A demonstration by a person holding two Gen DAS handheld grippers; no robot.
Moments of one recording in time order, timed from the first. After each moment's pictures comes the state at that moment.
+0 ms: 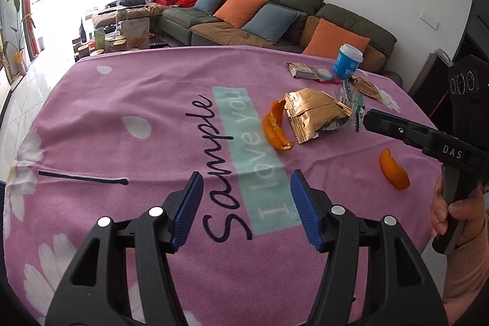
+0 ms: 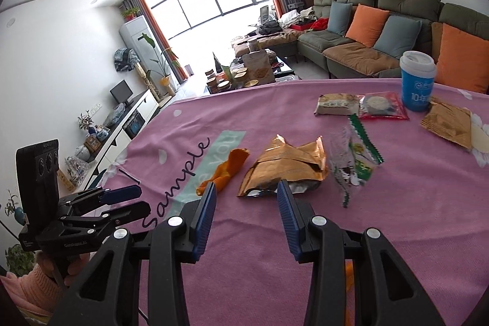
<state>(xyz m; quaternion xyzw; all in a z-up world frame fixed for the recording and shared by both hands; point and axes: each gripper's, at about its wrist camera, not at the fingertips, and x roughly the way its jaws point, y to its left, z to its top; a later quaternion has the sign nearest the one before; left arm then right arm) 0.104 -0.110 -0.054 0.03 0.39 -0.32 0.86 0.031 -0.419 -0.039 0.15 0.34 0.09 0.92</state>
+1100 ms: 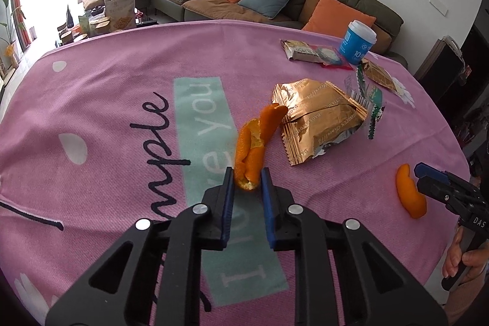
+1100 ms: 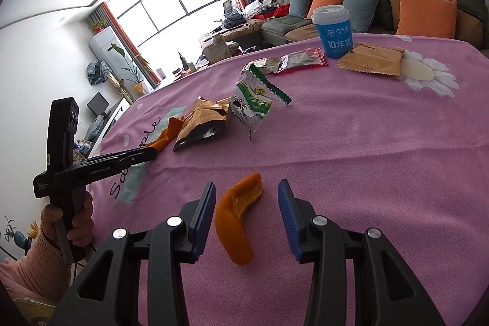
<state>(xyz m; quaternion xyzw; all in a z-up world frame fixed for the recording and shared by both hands) 0.153 -0.180 -0.084 0.04 0.45 -0.32 0.84 -0.033 -0.483 -0.072 0.19 0.37 0.03 0.91</state>
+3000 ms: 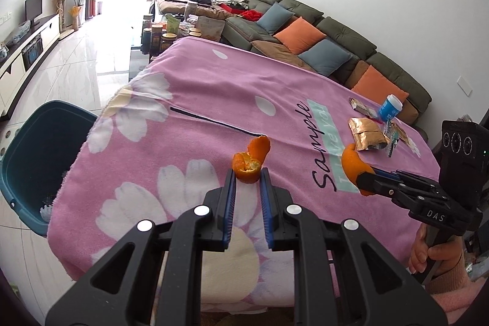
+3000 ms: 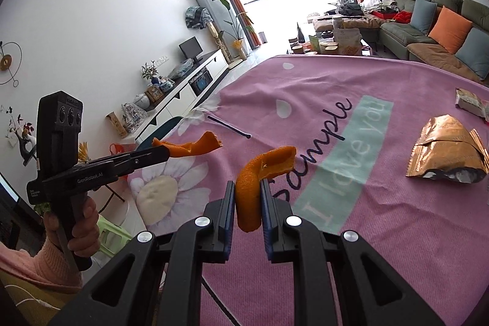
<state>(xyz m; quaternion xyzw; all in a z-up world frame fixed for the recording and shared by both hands) 0.063 0.058 -0.047 -0.09 0.38 -0.19 0.90 0.035 -0.284 -0.048 0.09 0.37 0.28 0.88</state>
